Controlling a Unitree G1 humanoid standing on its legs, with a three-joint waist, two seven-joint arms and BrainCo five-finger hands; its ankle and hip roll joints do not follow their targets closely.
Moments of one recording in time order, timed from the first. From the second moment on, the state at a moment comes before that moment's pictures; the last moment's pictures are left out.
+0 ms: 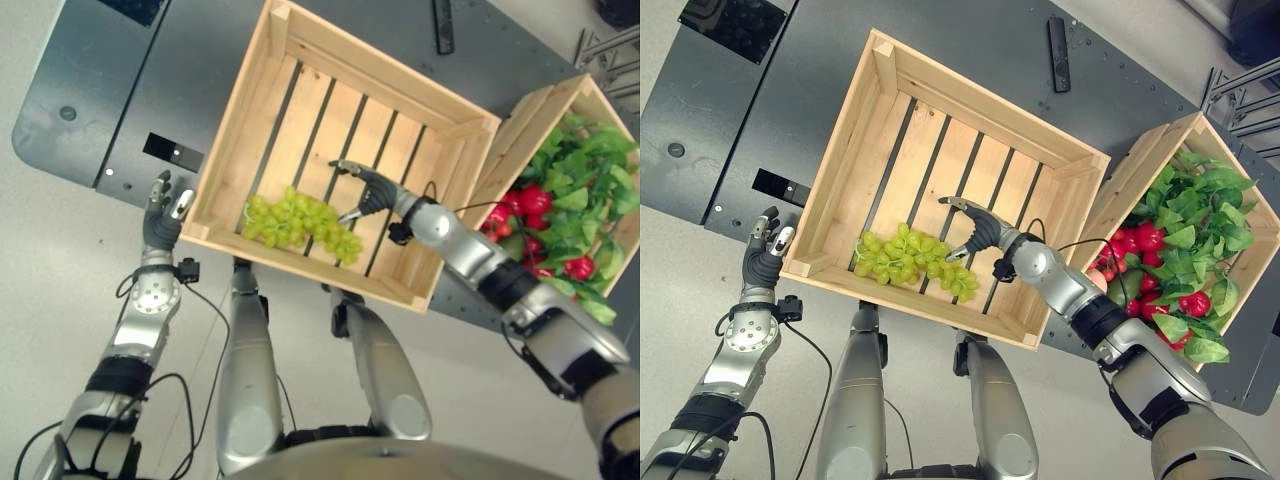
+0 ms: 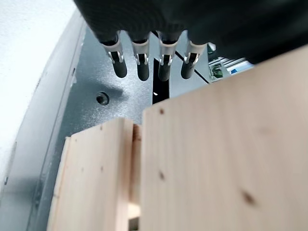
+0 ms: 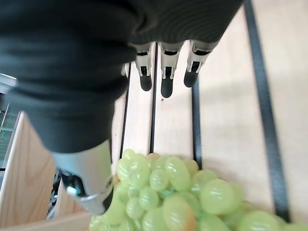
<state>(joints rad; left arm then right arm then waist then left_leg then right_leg) -0.23 0.61 -0.11 0.41 -0.21 -0.27 0.37 -0.83 -0.44 0.68 0.48 0.01 -0.08 0.03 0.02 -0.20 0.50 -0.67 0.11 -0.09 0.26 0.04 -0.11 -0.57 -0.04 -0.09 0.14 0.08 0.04</state>
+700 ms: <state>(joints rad) -0.27 0.63 -0.11 0.37 -0.14 -0.26 0.42 -0.89 -0.38 0.70 0.58 -0.05 -0.04 -0.03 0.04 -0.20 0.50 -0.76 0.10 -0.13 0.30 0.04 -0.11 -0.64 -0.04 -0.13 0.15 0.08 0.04</state>
